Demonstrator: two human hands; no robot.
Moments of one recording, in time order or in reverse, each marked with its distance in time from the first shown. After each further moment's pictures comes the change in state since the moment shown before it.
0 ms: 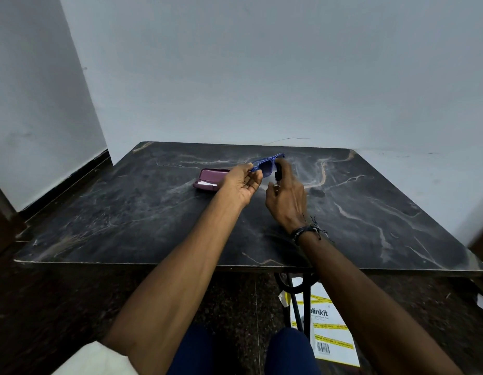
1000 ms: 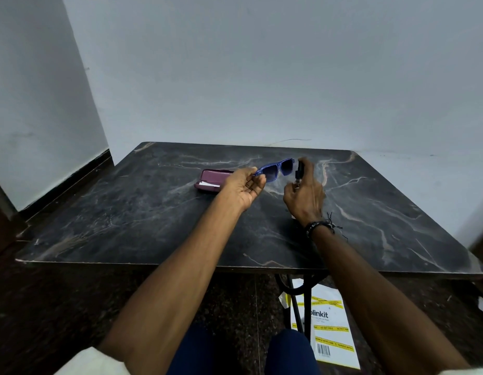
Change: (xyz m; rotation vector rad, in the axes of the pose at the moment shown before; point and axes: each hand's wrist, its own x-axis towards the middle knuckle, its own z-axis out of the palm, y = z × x) left_hand -0.012 0.001 -0.004 0.058 -0.022 -0.072; right_hand 0.013 0.033 -0.011 -0.015 0.029 0.124
